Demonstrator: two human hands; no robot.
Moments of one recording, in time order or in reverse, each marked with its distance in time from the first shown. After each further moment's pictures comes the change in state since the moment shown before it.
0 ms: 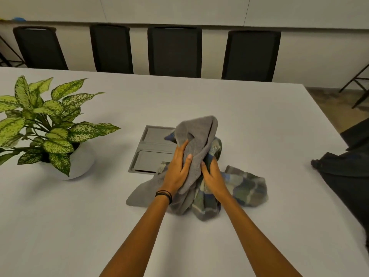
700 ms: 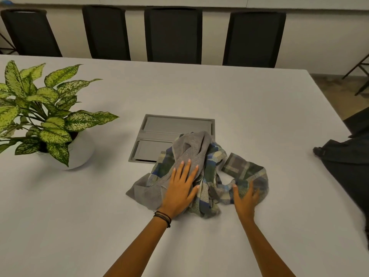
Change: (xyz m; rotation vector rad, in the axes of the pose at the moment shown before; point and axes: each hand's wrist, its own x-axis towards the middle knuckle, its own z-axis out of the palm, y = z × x) left_hand -0.075 -0.066 0.023 0.802 -0.266 0.151; right_hand -0.080 0.118 -0.050 -0.300 0.434 0.554
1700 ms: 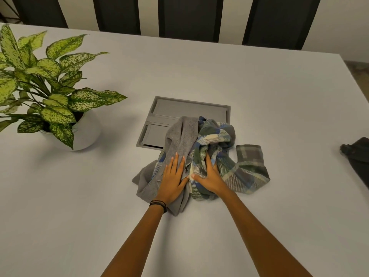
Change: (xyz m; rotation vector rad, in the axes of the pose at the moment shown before) left_hand -0.010 -0.073 0.044 -0.243 -0.072 -0.211; right_hand -0.009 -0.078 0.098 -0.149 -0.716 -0.393
